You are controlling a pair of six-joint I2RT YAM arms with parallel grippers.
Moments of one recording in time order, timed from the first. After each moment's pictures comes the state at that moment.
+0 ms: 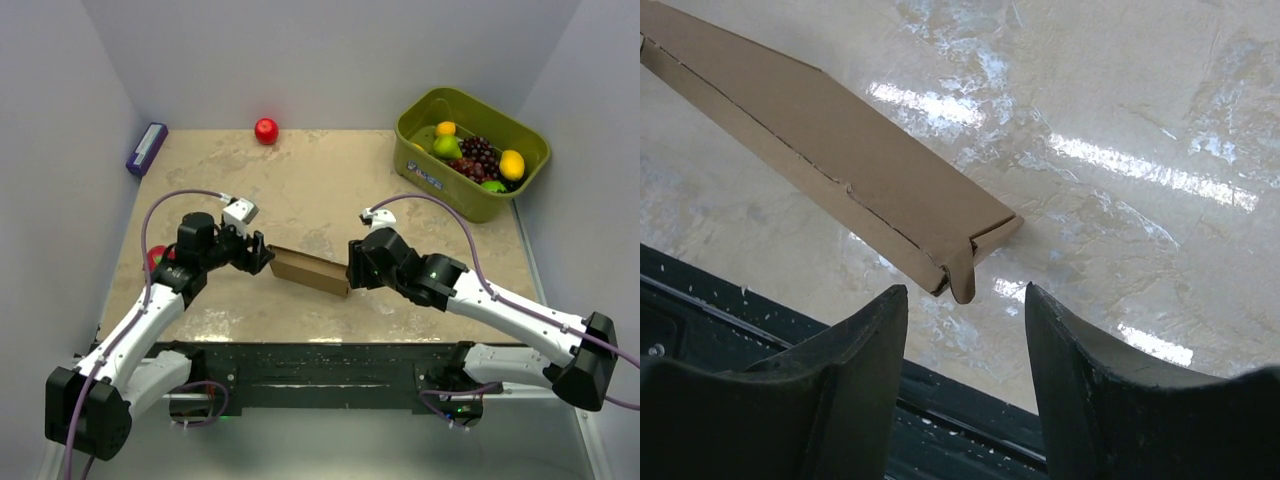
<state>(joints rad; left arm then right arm) -0.30 0.94 0.61 -0.19 0.42 0.00 0.95 1.11 0.94 -0.59 0.31 0.62</state>
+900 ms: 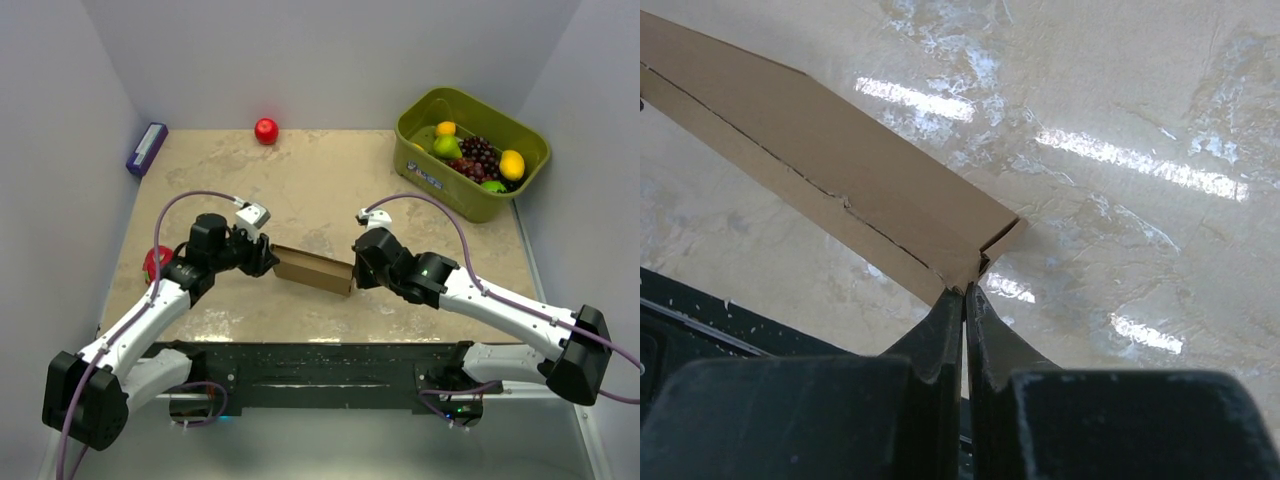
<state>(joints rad) -0.37 1.00 0.61 -0.19 0.42 -0.02 0.95 1.17 0.93 -0.56 0.32 0.63</state>
